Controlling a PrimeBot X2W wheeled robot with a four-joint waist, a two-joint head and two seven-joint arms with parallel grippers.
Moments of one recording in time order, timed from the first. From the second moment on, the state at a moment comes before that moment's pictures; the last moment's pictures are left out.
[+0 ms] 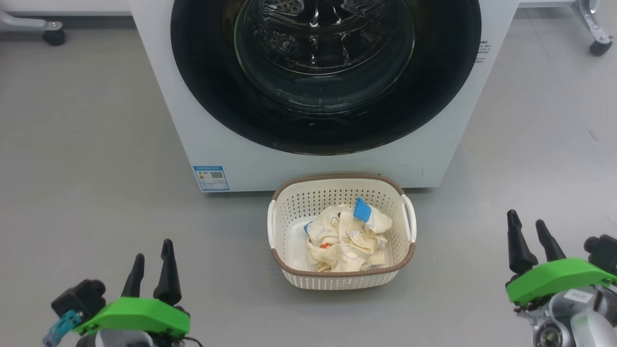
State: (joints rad) left arm -0.08 0.06 -0.09 0.26 -0.66 -0.10 -0.11; right arm -0.05 -0.04 -0.11 0.26 0.52 0.13 -0.06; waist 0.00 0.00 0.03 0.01
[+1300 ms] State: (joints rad) left arm -0.14 0.06 -0.17 0.28 -0.23 -0.09 -0.22; right arm -0.05 -0.04 -0.04 0.19 0.02 0.13 -0.12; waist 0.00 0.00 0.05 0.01
